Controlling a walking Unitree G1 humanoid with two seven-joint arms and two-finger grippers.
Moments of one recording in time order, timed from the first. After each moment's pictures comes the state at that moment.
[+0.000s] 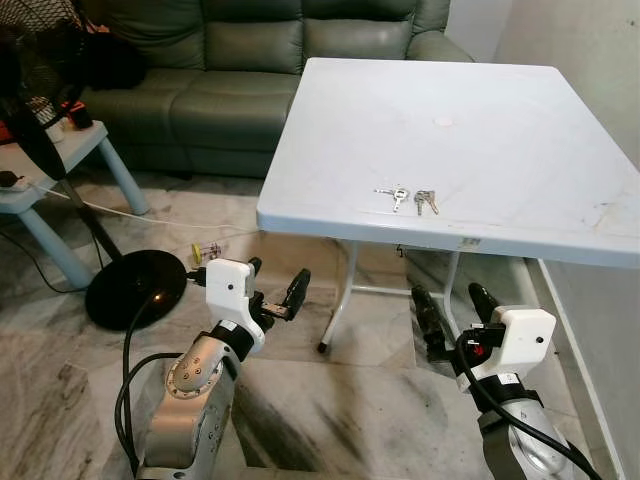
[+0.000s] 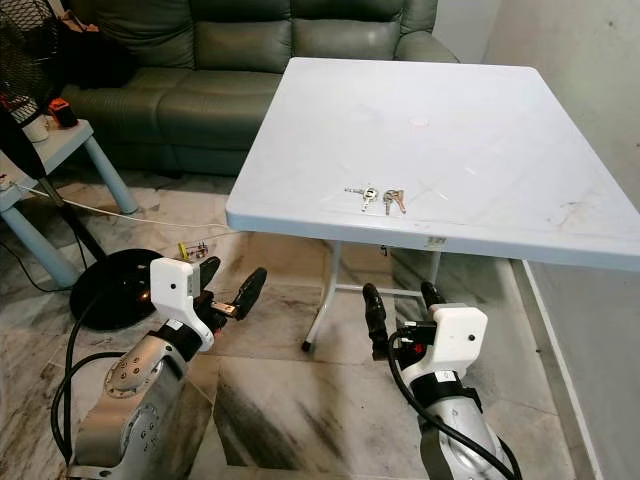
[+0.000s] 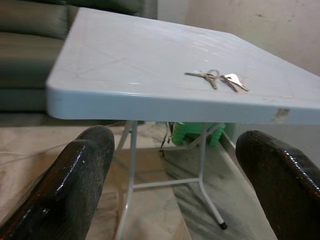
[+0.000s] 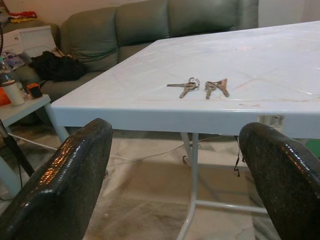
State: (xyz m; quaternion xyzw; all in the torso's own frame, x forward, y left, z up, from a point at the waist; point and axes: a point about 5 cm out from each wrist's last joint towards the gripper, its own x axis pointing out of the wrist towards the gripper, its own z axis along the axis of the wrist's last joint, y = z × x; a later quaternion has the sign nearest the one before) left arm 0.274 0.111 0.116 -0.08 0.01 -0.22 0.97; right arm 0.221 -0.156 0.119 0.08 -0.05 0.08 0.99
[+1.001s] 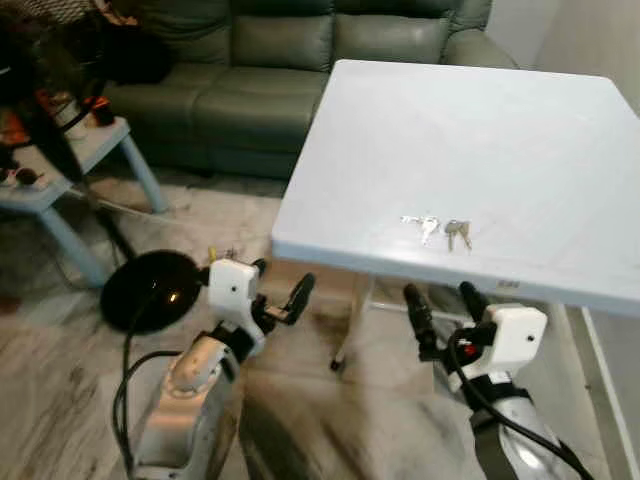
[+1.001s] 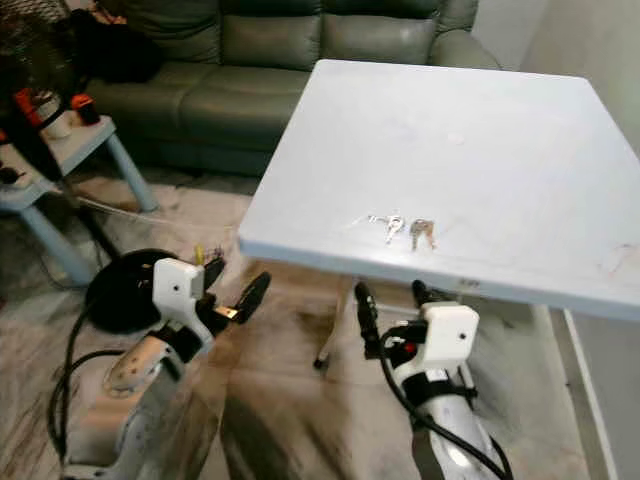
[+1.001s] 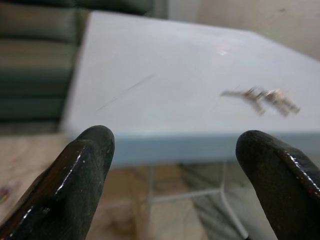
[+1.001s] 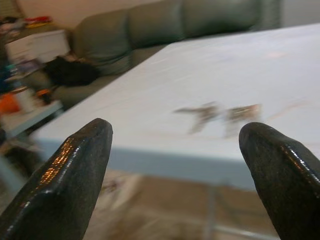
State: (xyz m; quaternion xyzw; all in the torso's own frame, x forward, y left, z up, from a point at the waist) left arm 0.274 0.117 0.117 -0.07 0.01 -0.23 0.97; right arm 0.221 -0.147 0.119 0.09 -0.05 0.09 0.99
